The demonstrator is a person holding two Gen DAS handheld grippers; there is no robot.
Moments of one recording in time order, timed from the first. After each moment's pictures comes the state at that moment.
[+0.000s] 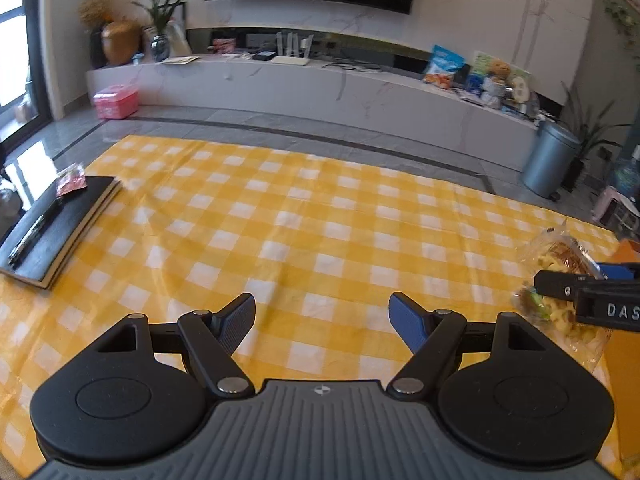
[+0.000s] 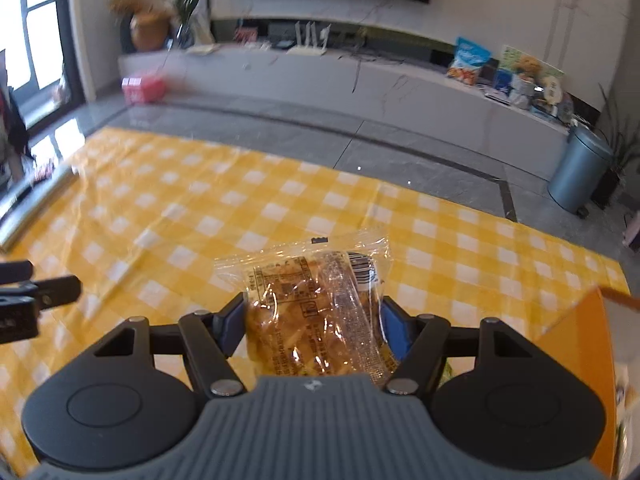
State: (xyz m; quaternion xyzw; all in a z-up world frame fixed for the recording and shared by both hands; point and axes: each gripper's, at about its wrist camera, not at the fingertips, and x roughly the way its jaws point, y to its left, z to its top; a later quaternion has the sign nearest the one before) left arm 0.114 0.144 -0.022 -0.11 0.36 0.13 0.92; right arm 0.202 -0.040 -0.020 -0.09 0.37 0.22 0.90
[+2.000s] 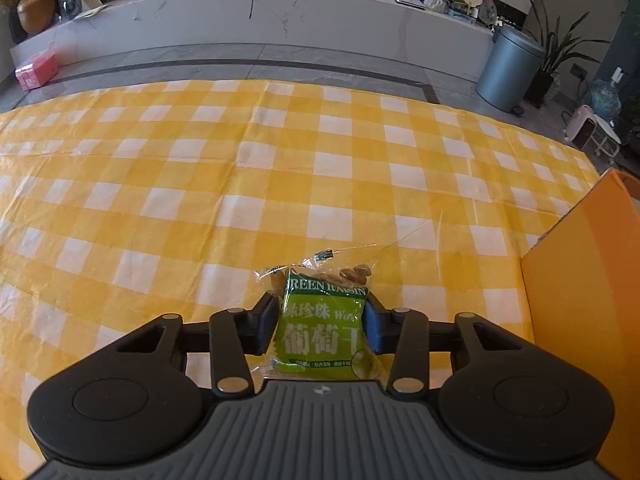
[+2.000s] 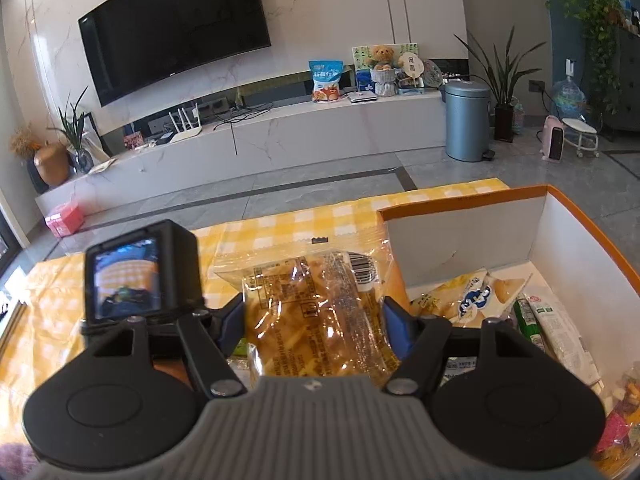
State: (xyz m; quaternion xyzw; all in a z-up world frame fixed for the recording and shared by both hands) left arm 0.283 -0.034 -0.103 -0.10 0.48 0.06 0.87; right arm 0.187 -0.195 -0.017 0.06 0.32 0.09 0.94
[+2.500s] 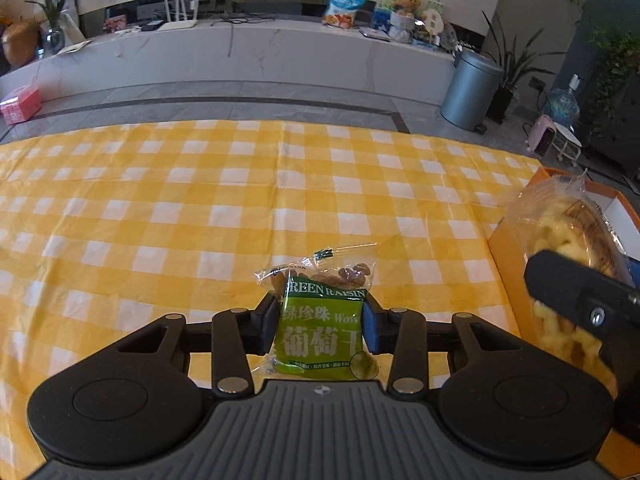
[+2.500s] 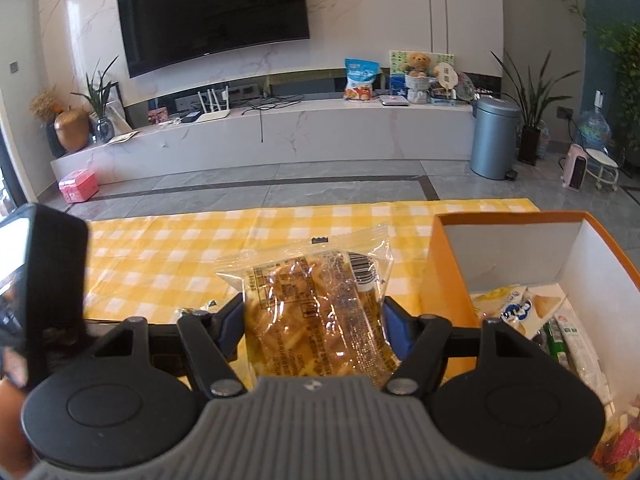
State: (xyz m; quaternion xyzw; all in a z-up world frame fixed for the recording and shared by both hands) left arm 0.210 0.004 -0.055 -0.08 0.43 0.02 0.90; right arm 0.179 -0.164 -0.015 0.00 0.31 0.12 0.94
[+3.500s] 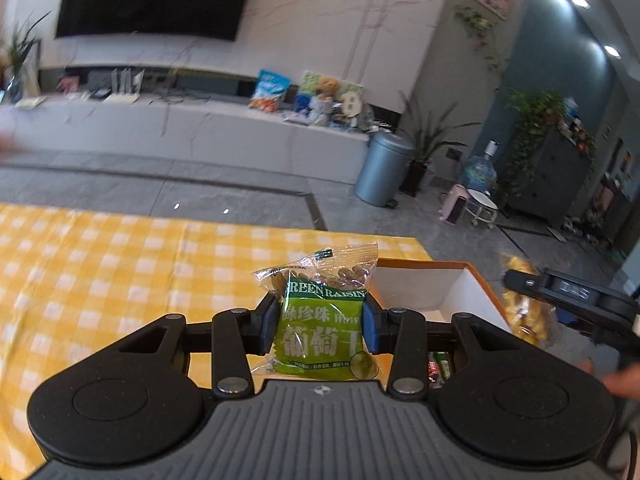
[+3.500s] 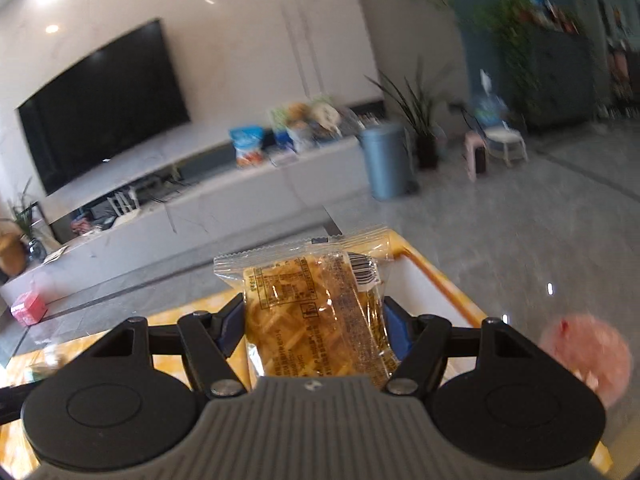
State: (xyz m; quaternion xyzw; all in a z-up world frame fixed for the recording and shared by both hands) left arm 0.160 -0.063 0.044 -0.11 0.30 -0.08 0.94; right arm 0.173 -0.356 0.038 0.16 0.28 -0.02 0.95
